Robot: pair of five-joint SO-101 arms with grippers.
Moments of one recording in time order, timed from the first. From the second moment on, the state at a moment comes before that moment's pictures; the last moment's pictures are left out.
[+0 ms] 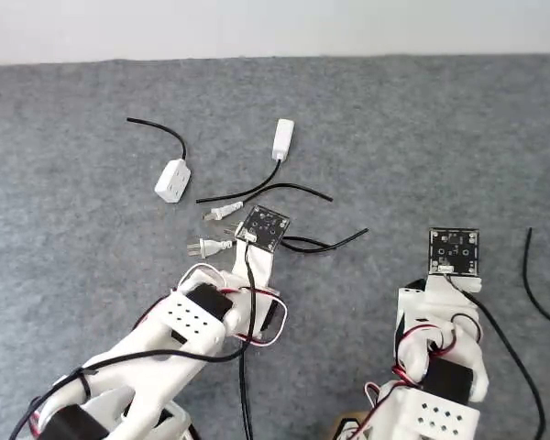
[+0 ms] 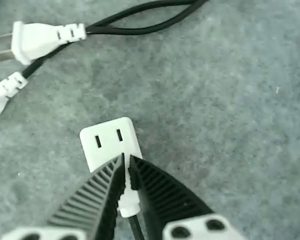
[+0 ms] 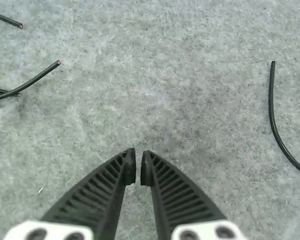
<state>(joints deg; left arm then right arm) 31.7 -24.1 62.7 43.5 15.3 16.1 -87.7 82.7 57.9 13.4</state>
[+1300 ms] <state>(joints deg) 24.4 -24.6 60.9 38.8 11.1 16.1 -87.7 82.7 57.9 13.4</state>
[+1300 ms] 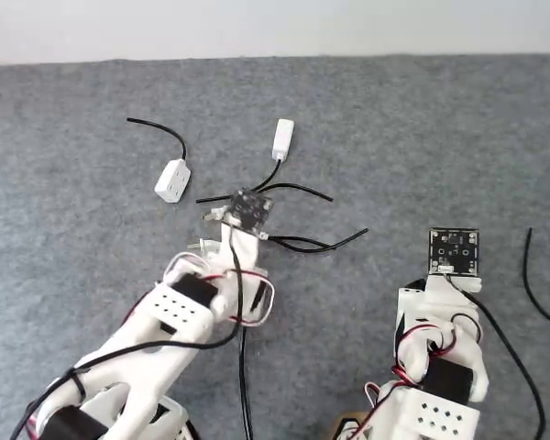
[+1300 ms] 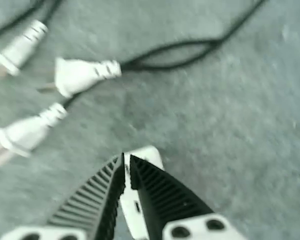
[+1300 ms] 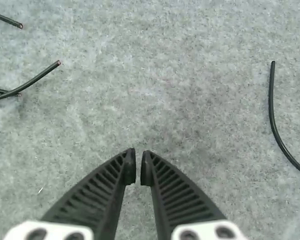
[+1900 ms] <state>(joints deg) 10.2 -62.5 72.7 44.5 11.1 9.1 -87.8 83.6 57.9 13.4</state>
